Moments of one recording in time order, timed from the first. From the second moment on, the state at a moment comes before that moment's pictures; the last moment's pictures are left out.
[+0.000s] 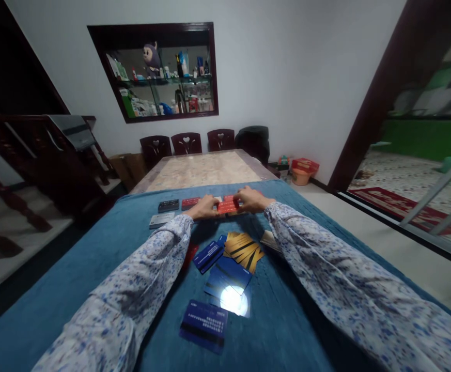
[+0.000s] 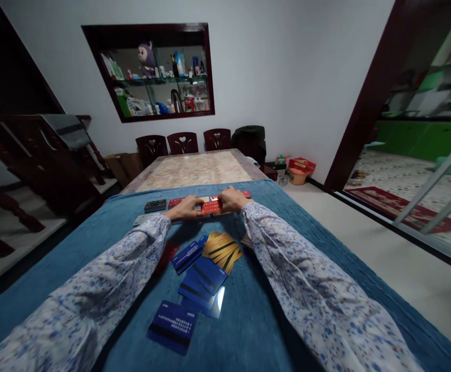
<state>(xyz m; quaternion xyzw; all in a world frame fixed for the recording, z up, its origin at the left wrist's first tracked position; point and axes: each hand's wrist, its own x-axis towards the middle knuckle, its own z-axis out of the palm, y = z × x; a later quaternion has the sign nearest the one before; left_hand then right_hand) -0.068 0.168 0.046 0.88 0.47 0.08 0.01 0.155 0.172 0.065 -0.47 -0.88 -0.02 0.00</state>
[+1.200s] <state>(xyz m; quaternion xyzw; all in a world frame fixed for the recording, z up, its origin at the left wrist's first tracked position) -0.030 0.248 0.035 0.83 0.56 0.02 0.03 0.166 0.261 0.042 -0.52 -0.85 0.03 -0.02</state>
